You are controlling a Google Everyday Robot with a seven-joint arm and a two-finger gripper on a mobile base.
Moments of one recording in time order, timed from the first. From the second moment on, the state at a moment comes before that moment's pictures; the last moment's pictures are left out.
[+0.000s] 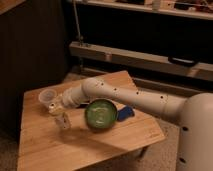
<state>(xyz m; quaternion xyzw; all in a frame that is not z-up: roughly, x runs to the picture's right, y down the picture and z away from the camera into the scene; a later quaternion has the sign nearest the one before) -0.255 0.078 0.706 -0.29 -0.46 0.14 0.83</state>
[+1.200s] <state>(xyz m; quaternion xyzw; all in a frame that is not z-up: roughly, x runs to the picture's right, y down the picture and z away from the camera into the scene) -0.255 0.078 0.706 -0.29 -0.46 0.14 0.83</state>
